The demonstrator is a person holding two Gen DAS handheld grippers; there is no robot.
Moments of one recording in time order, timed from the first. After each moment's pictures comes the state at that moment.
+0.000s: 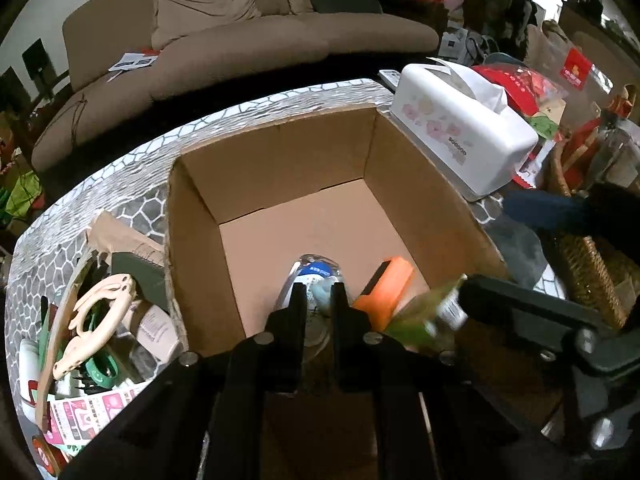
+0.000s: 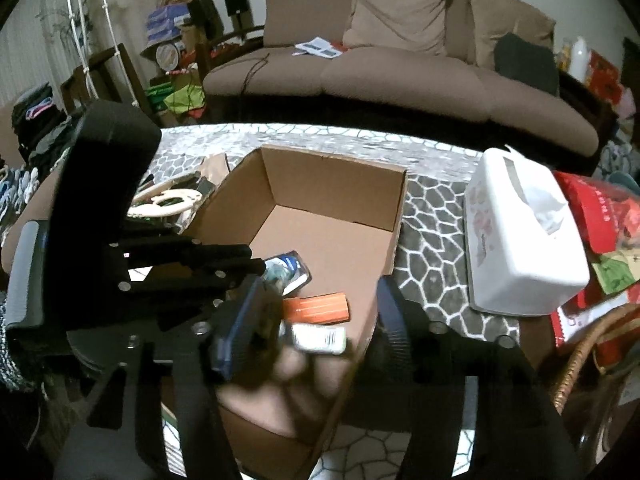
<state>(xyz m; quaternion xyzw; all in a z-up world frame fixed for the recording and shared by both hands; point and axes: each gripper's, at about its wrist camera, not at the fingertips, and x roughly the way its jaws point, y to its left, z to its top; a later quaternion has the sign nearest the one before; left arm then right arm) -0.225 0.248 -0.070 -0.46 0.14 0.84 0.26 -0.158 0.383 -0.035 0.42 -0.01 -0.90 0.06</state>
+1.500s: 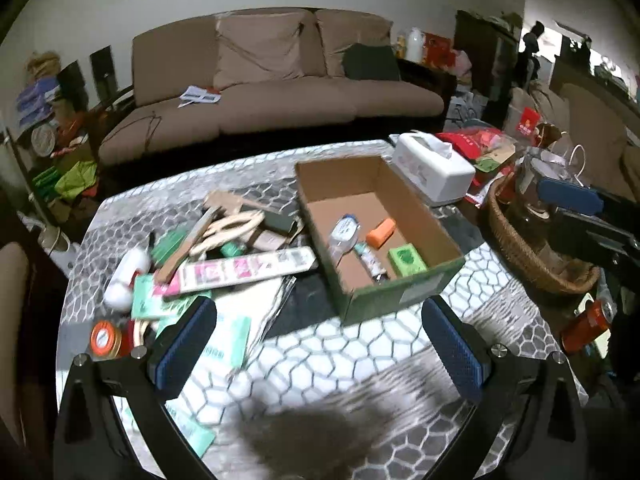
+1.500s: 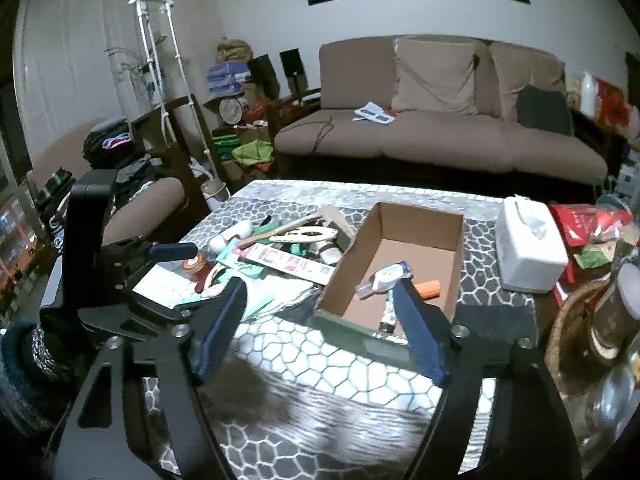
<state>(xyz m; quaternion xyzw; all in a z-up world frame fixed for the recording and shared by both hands) -0.052 0.089 0.033 -0.38 0.08 0.89 0.22 0.013 0.285 0.075 0.32 -0.04 -0.94 0.13</state>
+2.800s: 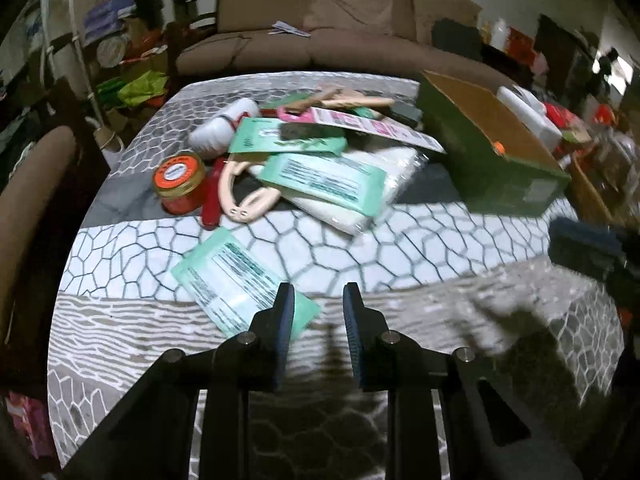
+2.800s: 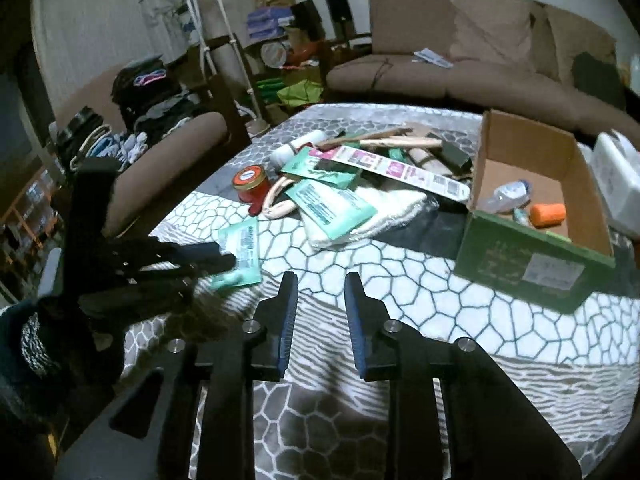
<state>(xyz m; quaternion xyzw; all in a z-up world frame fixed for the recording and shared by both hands) -0.027 -0.033 -0.074 -0.44 0.02 0.89 0.10 0.007 0.170 -0.050 0.39 -0.04 -0.90 0.19</state>
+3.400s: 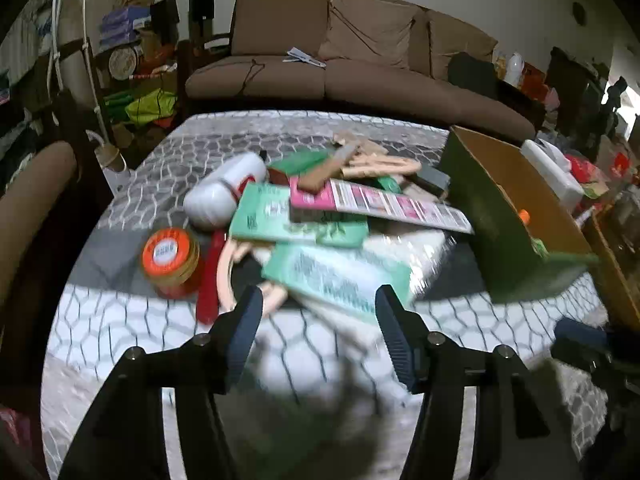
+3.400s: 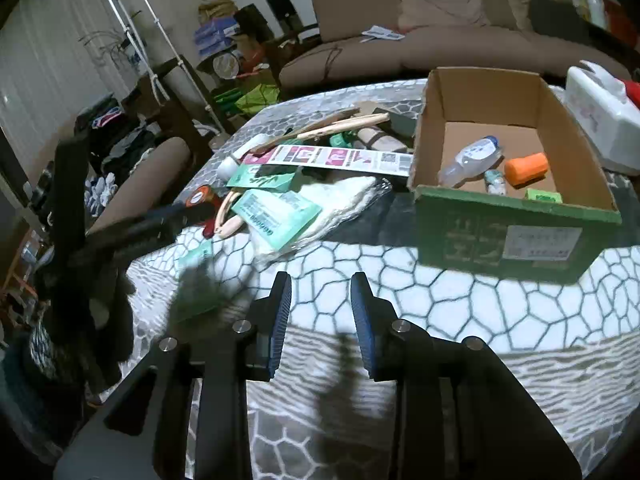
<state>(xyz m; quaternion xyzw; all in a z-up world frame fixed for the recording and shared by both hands) -0.109 -0.021 -0.062 -0.40 0.01 0.91 0.09 -0.030 0.209 -0.074 0.41 -0.11 -0.89 0.14</state>
